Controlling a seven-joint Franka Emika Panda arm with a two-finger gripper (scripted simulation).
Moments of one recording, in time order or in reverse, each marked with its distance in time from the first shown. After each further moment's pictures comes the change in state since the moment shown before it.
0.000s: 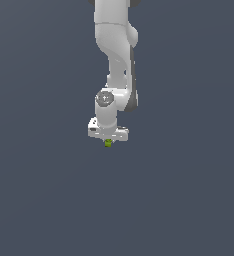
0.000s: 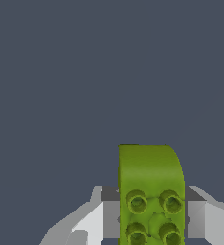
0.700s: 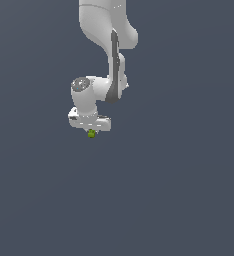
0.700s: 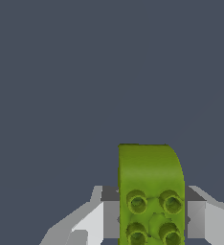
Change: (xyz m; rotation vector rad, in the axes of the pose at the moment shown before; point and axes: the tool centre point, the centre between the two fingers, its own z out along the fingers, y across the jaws) arm -0.020 0.090 -0.039 0.000 0.001 0.004
